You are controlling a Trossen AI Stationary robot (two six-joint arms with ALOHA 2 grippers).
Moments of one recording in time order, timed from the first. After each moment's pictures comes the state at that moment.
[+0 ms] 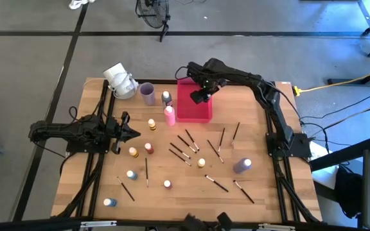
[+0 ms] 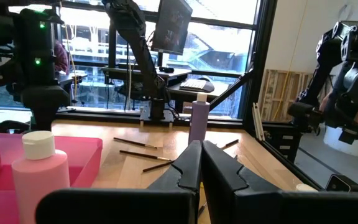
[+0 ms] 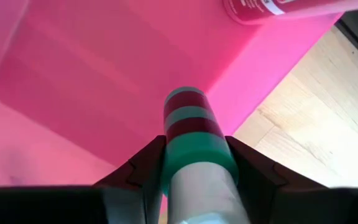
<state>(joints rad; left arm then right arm) 0.00 0.00 0.01 0.10 0.08 -0.12 -0.51 2.21 2.01 -1.36 0.04 0.41</state>
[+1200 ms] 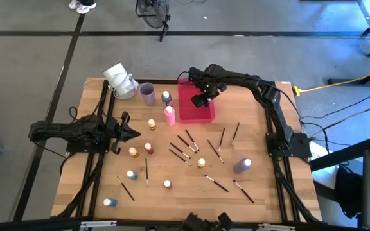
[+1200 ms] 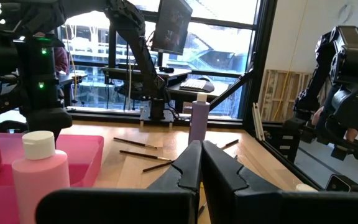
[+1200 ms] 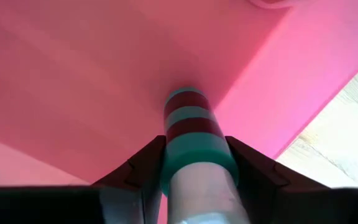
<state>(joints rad) 0.00 0.00 0.01 0.10 0.08 -0.12 -0.52 2.21 1.84 -1.21 0.01 0.40</state>
